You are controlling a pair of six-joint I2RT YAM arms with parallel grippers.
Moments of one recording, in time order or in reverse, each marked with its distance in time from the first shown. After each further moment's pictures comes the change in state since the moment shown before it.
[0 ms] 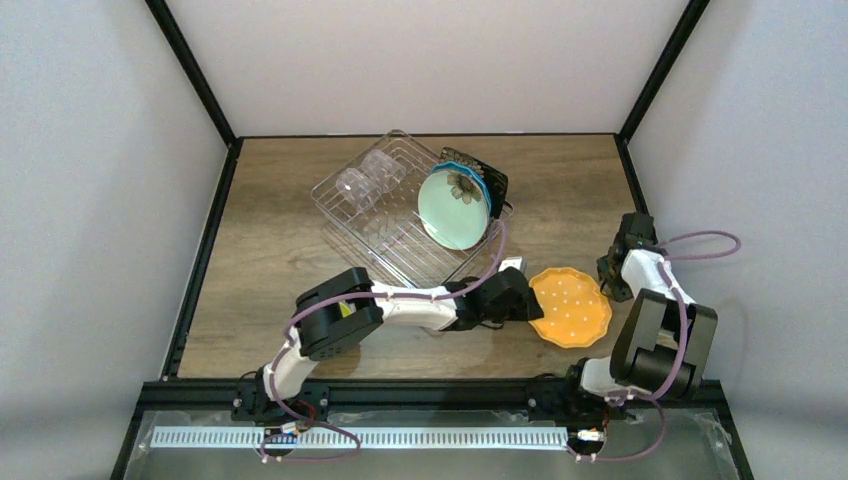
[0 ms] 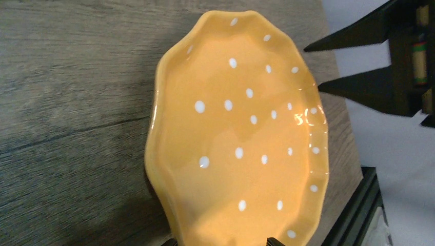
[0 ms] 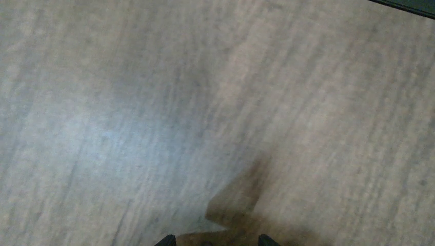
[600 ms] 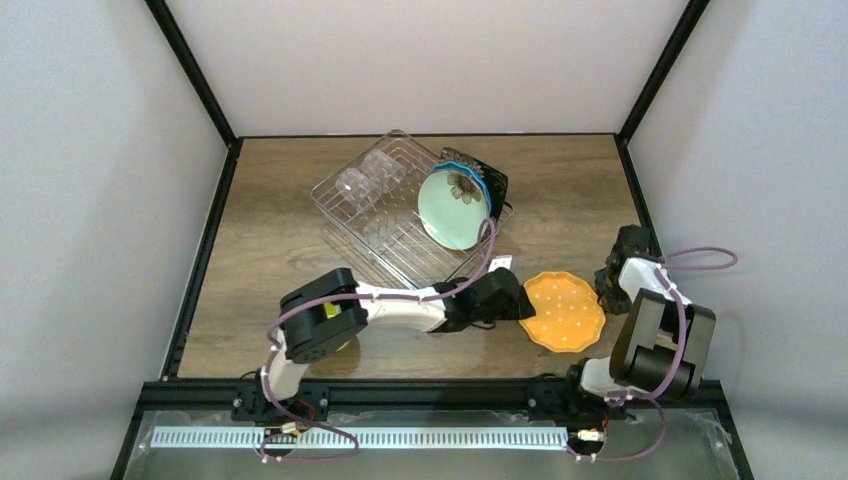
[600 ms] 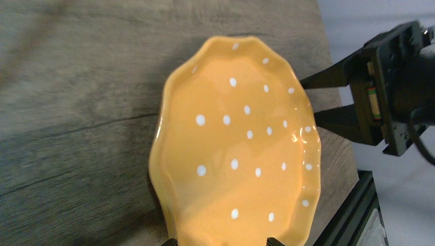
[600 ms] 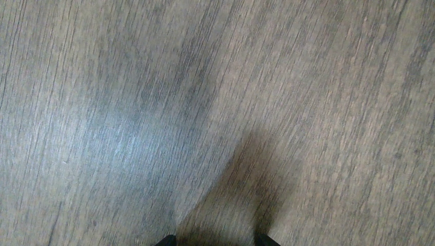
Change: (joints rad) left arm 0.000 -0.071 -0.084 0.028 -0.019 -0.014; right arm -0.014 -0.005 -0.094 0.008 0.014 0.053
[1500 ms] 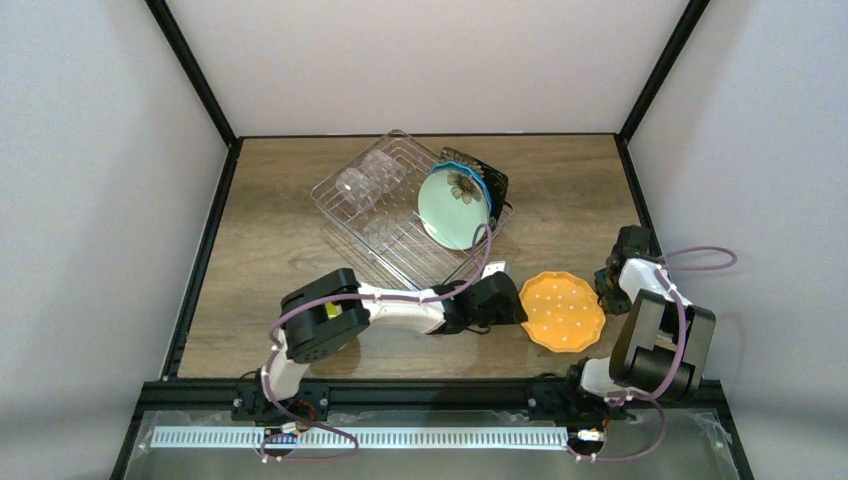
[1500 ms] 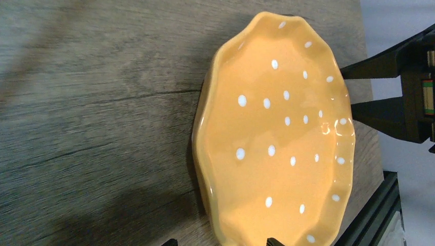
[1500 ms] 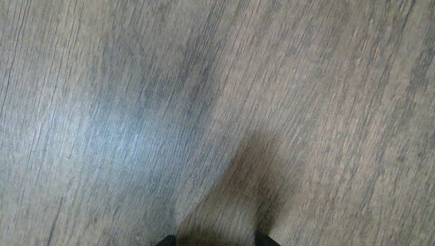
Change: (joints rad) left arm 0.000 -0.034 -0.038 -0.084 -0.022 -0.044; right arm -0.001 -0.005 -0.005 0.008 -0.010 -0.019
